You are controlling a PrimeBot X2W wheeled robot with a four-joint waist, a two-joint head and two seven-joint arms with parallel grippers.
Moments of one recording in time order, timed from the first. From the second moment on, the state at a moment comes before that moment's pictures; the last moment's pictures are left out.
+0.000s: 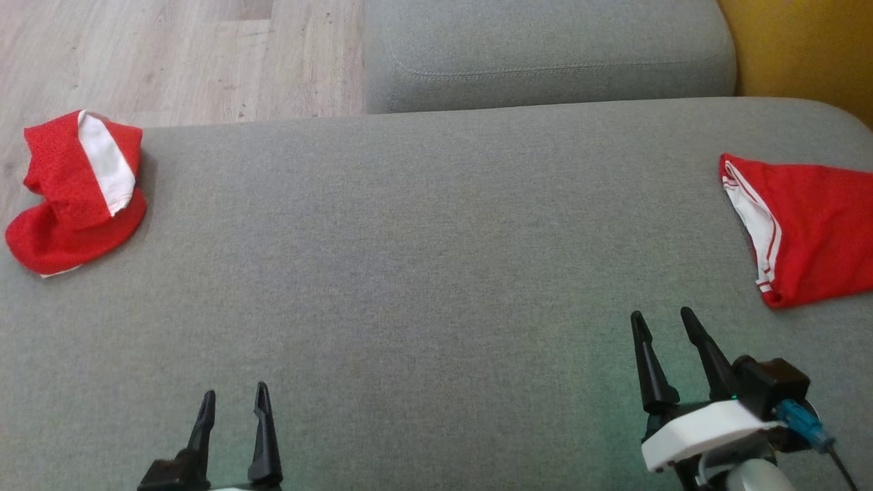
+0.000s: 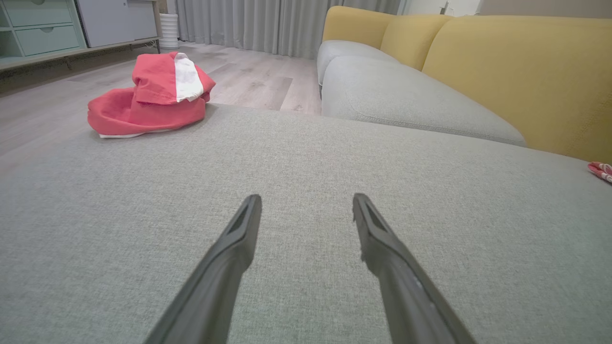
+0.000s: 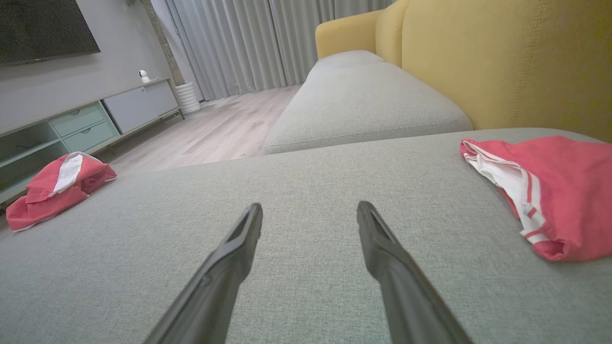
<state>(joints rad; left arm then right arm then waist) 0.13 0.21 -0.32 0.20 -0.46 0.19 -0.23 0.04 -0.05 0.09 0.23 0.20 0.13 -0.14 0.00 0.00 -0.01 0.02</state>
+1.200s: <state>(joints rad) 0.12 0.25 -0.32 0.15 -0.46 0.22 -0.20 0.04 -0.05 0.15 0.27 0.22 0.13 -0.15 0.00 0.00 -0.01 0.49</state>
